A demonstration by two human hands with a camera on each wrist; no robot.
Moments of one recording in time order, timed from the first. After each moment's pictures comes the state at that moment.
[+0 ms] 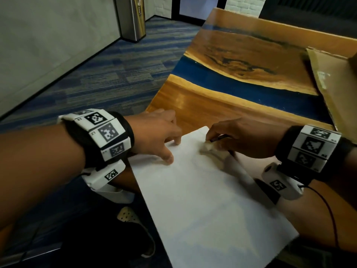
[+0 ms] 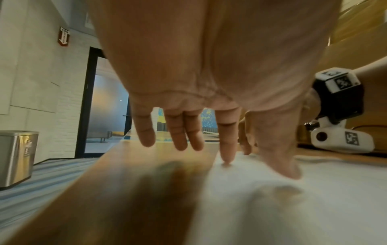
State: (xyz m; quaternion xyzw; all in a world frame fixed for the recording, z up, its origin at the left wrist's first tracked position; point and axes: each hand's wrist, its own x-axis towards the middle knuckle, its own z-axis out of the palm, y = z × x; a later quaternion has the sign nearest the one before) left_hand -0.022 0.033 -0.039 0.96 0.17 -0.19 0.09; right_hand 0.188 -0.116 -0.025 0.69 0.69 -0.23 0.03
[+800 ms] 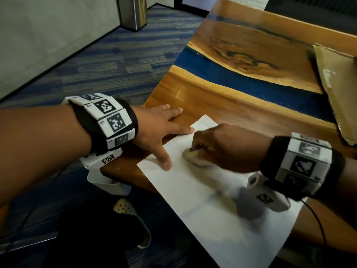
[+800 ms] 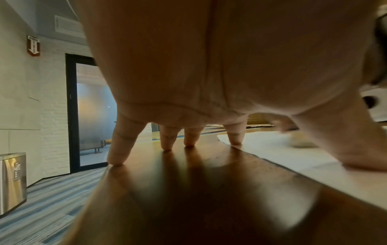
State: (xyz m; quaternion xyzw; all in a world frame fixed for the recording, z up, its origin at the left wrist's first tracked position) left_hand -0.014 0.049 -0.056 0.93 0.17 -0.32 0.06; right_hand 0.139 -0.112 -0.037 0.66 0.73 -0.16 0.08
